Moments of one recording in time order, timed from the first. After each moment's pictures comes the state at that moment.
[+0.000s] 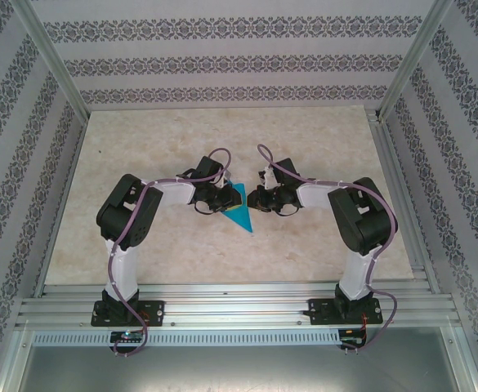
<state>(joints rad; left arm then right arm) -0.52 2.02 1.17 -0.12 0.57 -0.82 0.43 1.88 0.97 -0.08 -0.61 0.56</state>
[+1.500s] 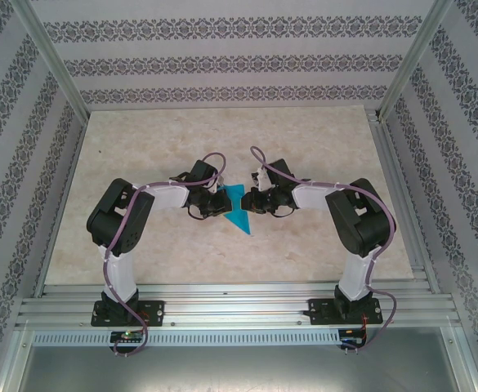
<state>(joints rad) -0.51 1.93 1.08 -0.22 0.50 -0.74 0.48 1.87 0.99 -0.10 -0.63 0.55</state>
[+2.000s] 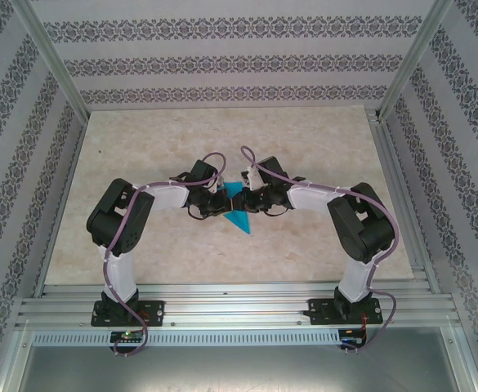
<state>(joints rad) -0.51 1.93 1.08 -0.22 0.50 -0.74 0.55 1.83 1.03 -0.15 -0.63 0.51</state>
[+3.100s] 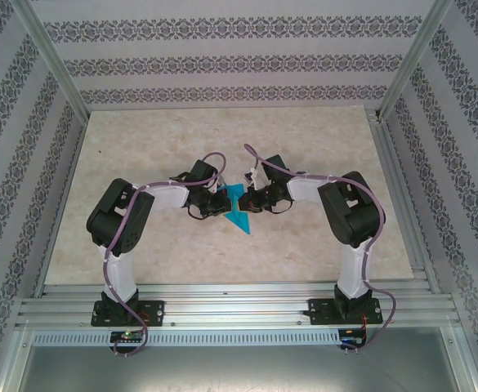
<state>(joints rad) -0.51 1.94 1.08 -0.21 0.50 -0.74 0.46 1.99 1.11 -0.22 -0.77 0.40</state>
